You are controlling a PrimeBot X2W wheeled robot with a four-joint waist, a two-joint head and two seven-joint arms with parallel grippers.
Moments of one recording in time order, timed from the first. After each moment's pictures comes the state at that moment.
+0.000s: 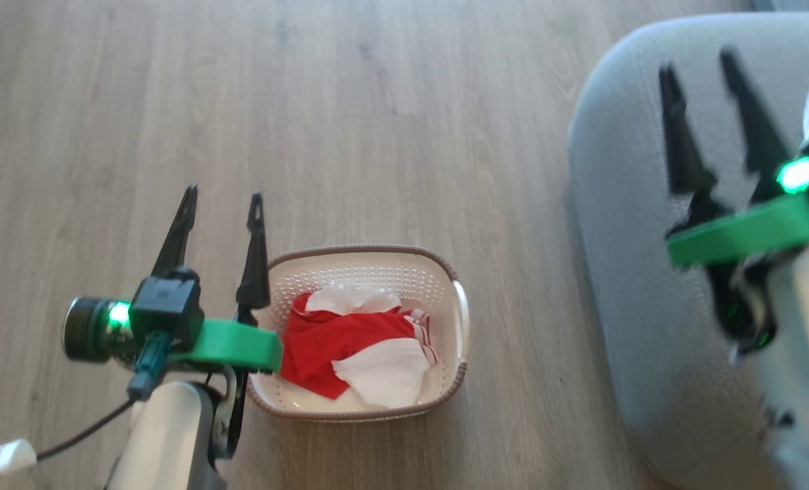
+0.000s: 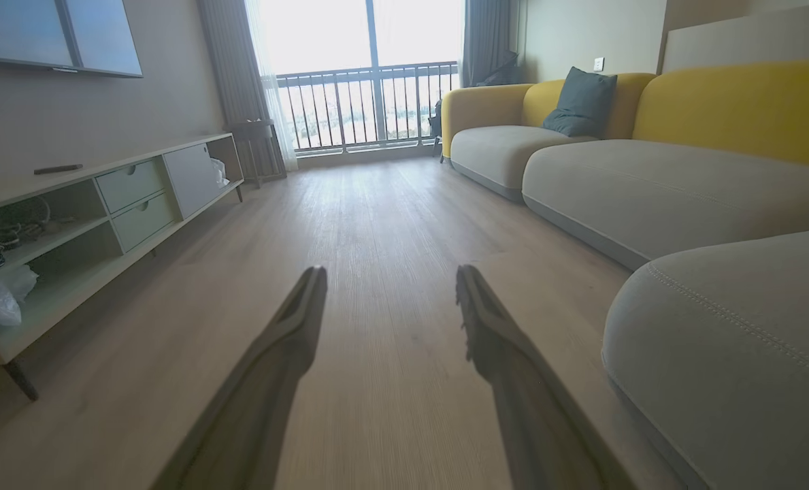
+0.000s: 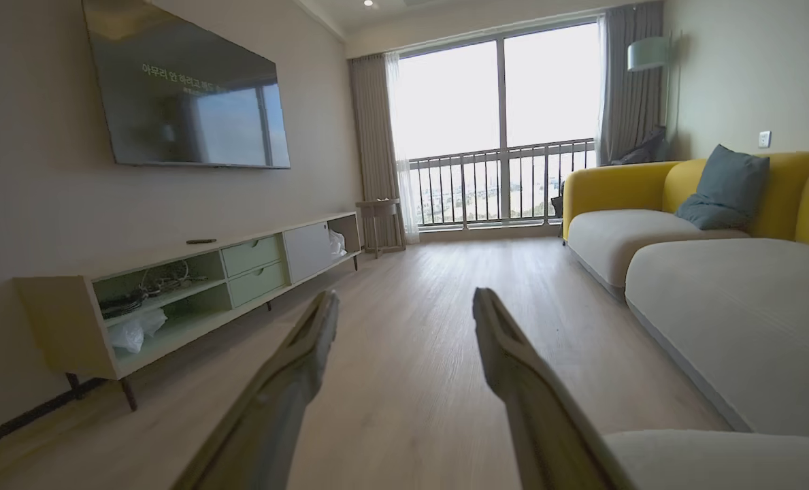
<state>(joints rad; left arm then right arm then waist) -0.20 0.07 -0.19 0.05 -0.07 0.15 -0.26 -0.47 -0.29 0.18 0.18 0.46 0.13 -0.26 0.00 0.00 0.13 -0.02</state>
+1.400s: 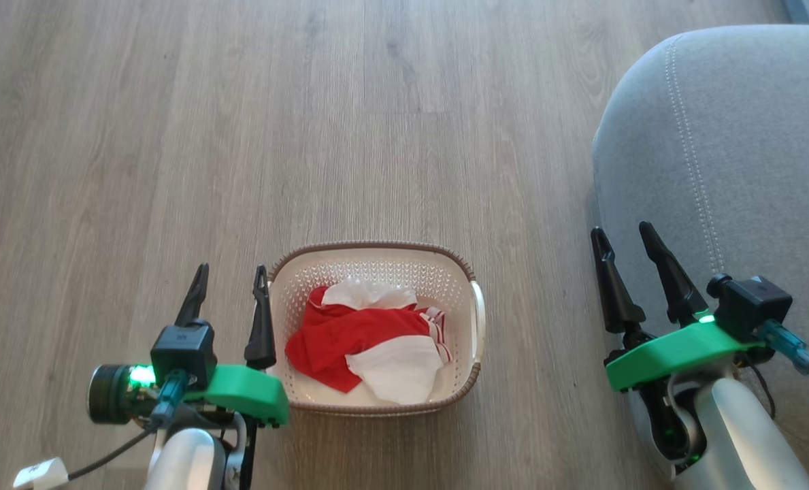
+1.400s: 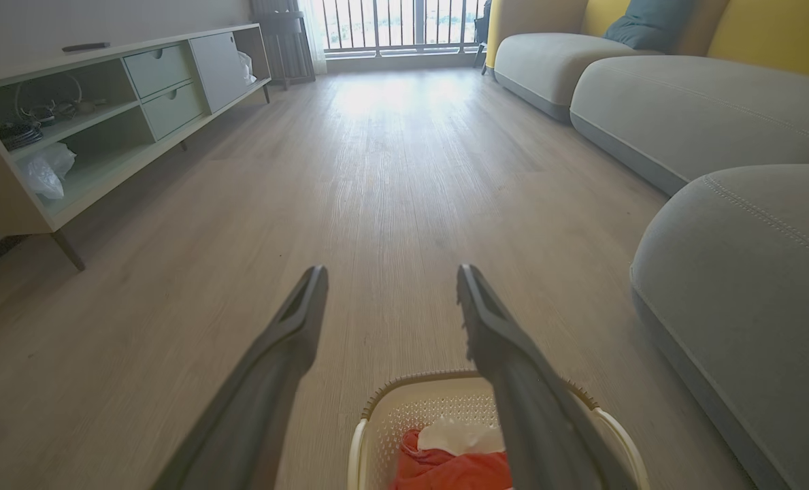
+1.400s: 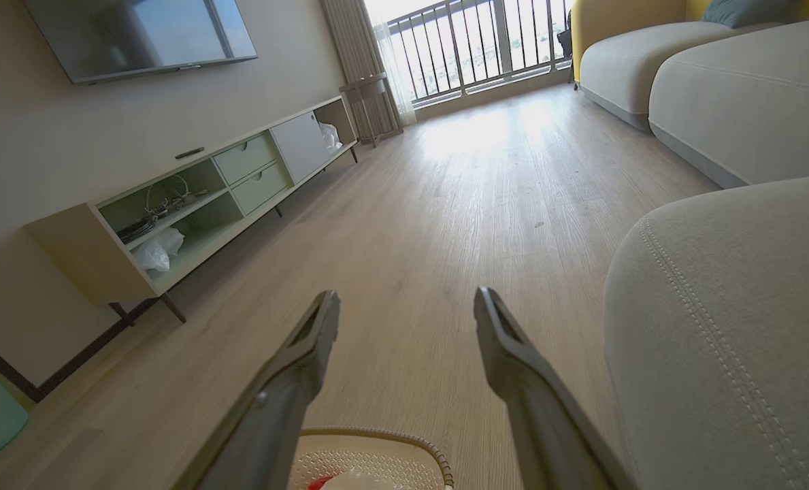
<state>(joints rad) -0.10 0.05 -0.18 0.18 -0.10 0.19 -0.26 -0.18 -0.12 0.15 0.26 0.43 0.13 -0.26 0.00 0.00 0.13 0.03</state>
